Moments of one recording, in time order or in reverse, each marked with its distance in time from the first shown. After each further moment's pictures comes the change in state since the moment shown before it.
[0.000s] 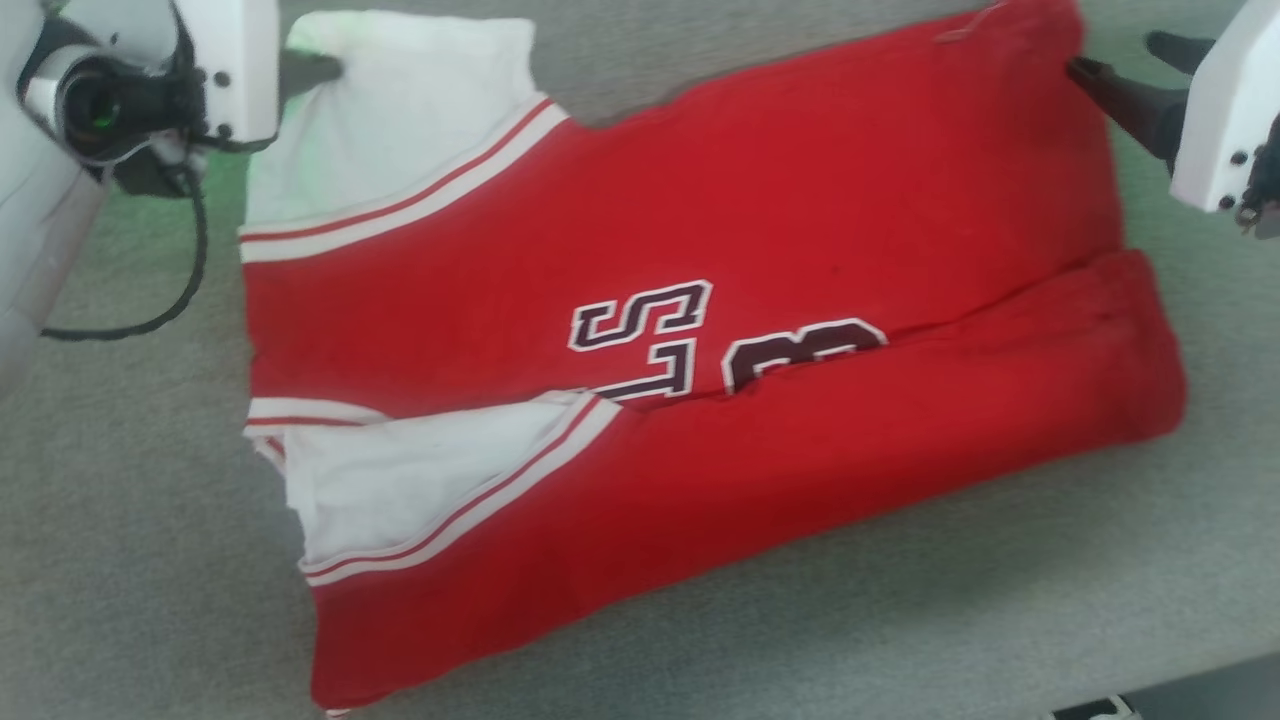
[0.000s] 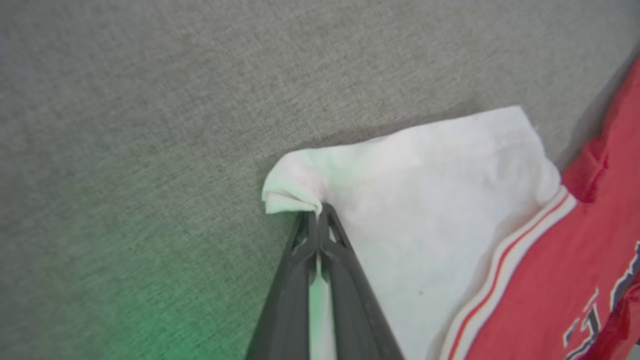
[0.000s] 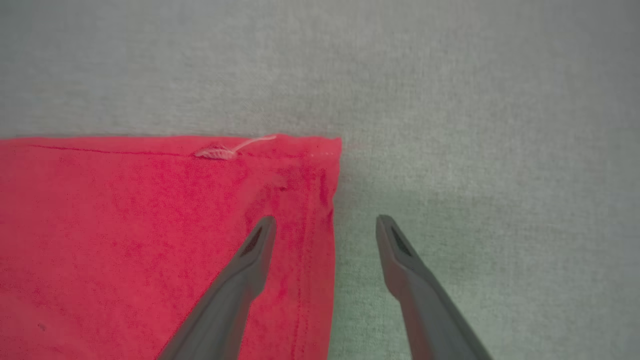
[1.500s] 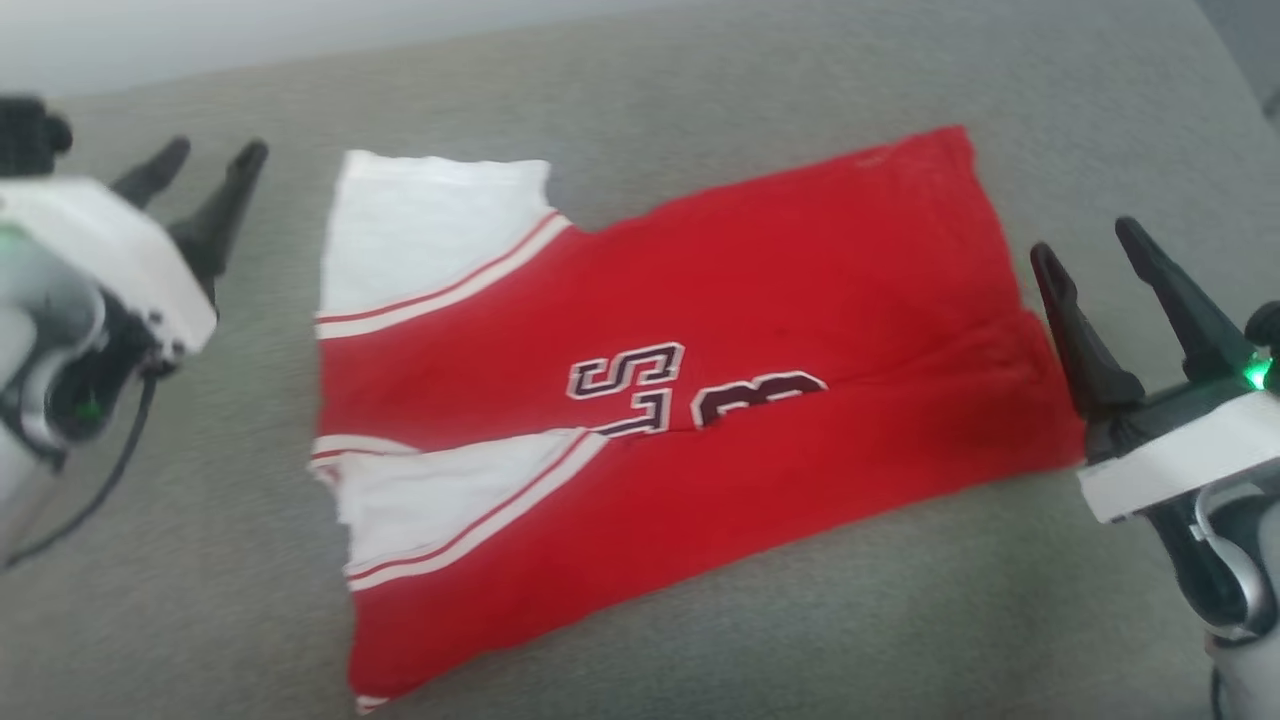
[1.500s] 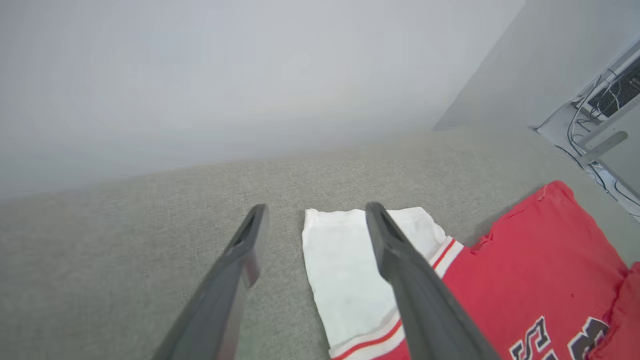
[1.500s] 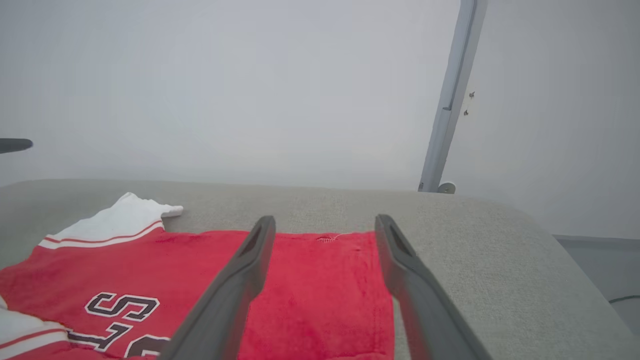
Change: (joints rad) left arm 0.461 0.268 0.139 -0.407 0.030 0.147 -0.750; right arm 0.687 0.156 -0.260 -0.434 -0.281 0.000 -0.704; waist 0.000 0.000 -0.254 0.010
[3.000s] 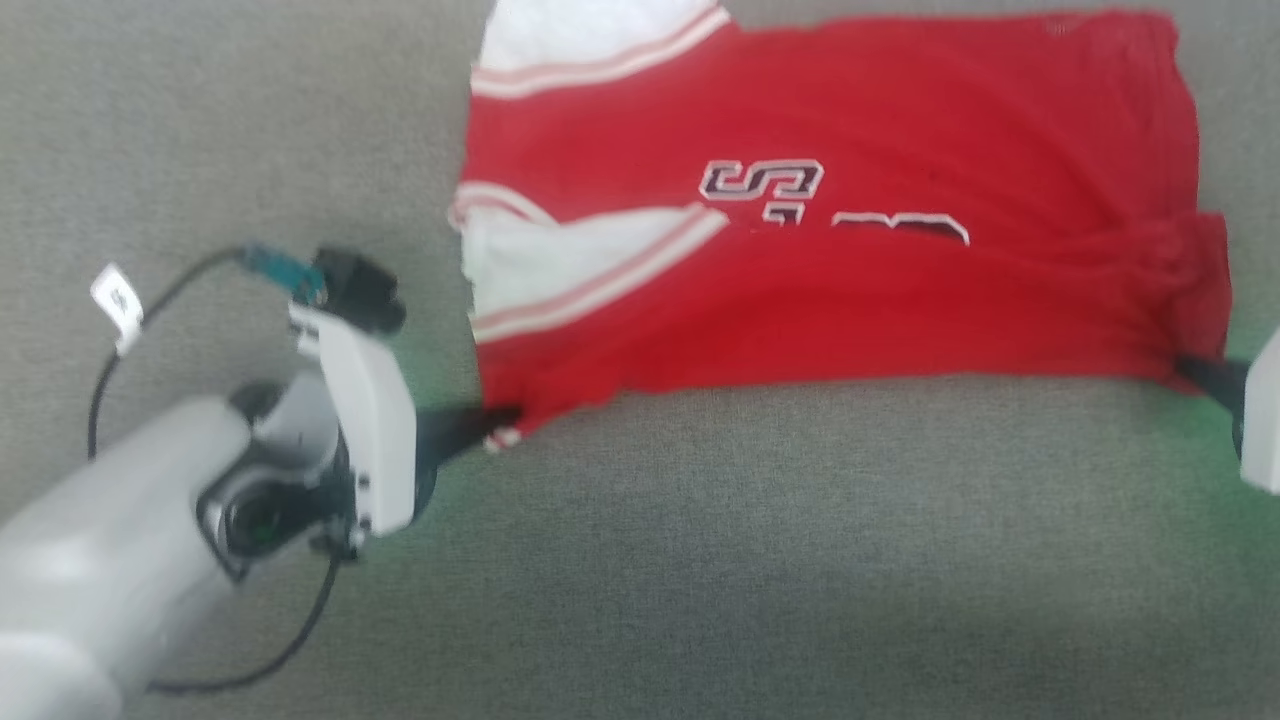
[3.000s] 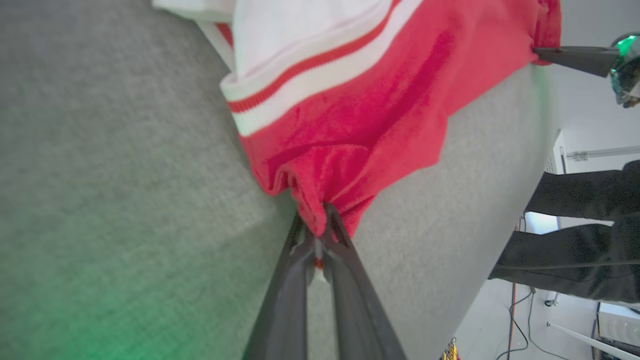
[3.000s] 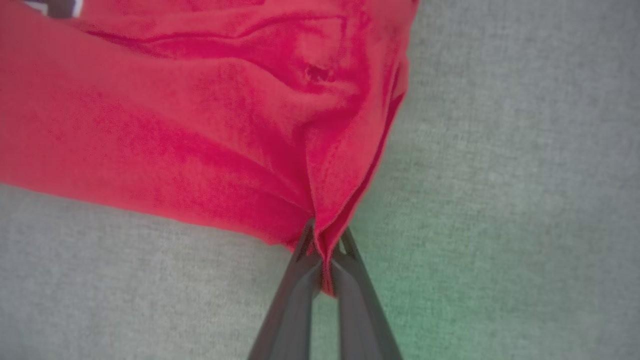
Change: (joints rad) left arm 0.067 -0.118 -0.178 -0.130 -0.180 -0.144 0.431; right arm -0.186 -0.261 0.041 0.276 0.246 0.001 0.796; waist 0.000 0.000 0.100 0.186
